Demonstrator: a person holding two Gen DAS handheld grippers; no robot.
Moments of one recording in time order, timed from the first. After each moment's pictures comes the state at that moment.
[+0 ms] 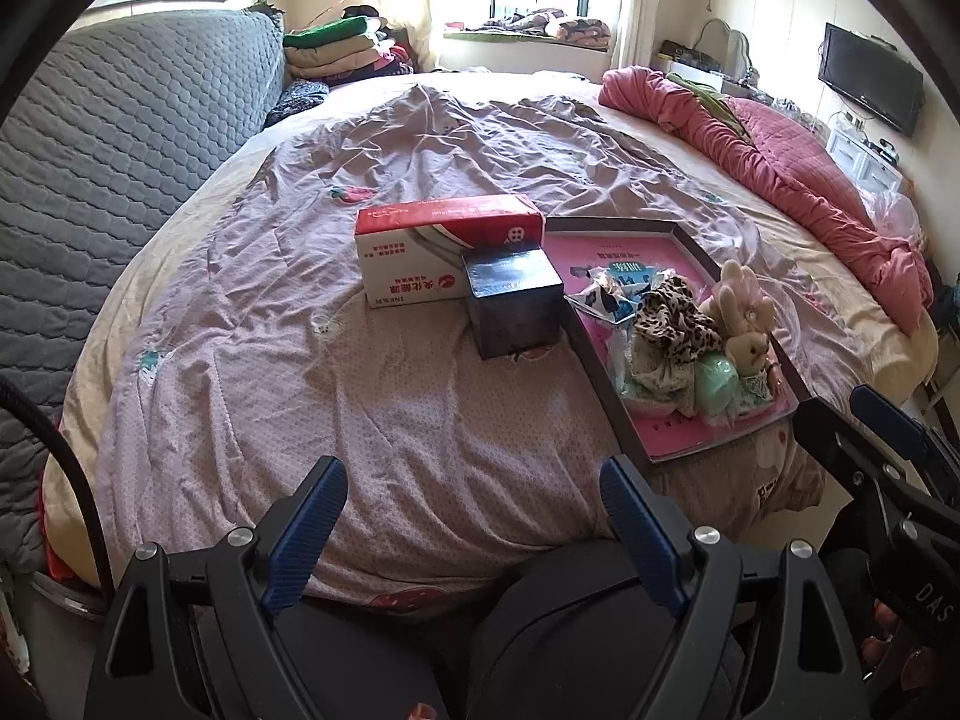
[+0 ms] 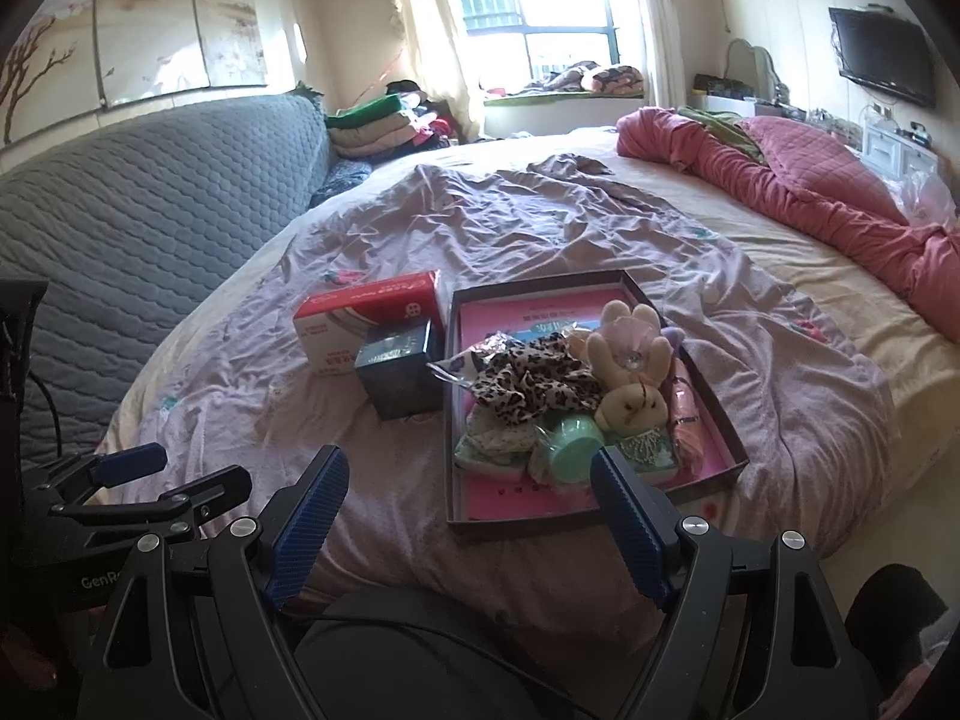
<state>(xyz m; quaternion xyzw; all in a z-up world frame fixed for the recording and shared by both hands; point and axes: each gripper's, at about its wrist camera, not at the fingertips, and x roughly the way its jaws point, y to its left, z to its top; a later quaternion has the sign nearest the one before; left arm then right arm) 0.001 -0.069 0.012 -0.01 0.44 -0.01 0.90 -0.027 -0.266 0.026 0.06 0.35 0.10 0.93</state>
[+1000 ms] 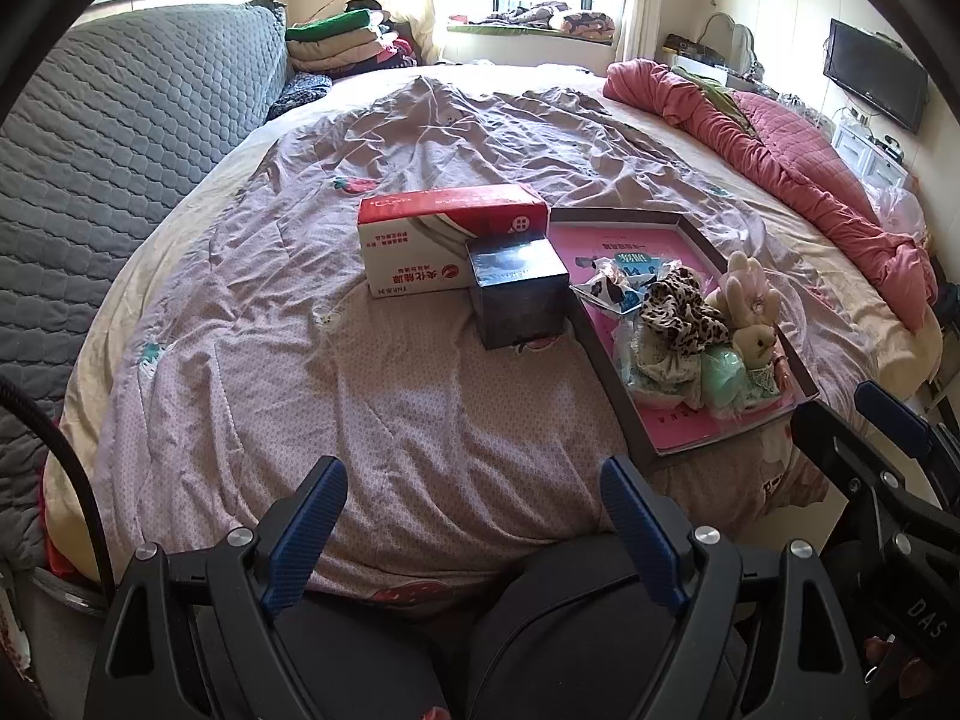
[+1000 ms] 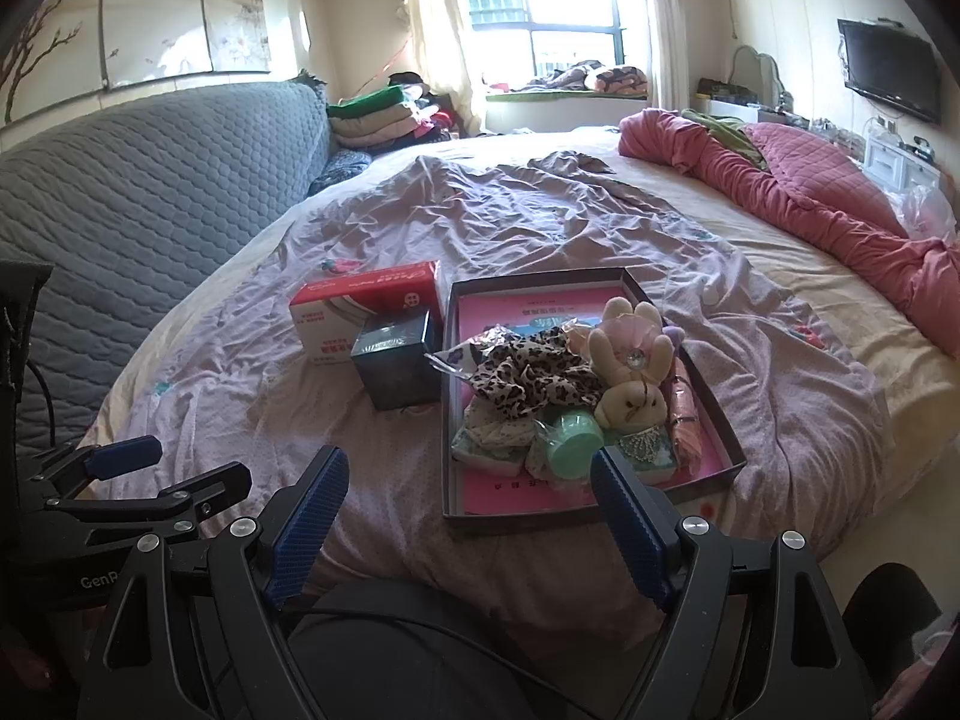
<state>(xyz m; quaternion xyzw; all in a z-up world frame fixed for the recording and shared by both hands) 0.002 -0.068 0.007 -0.01 0.45 -0.01 0.89 -0.027 -0.260 0.021 0.03 0.35 0.10 0.93</state>
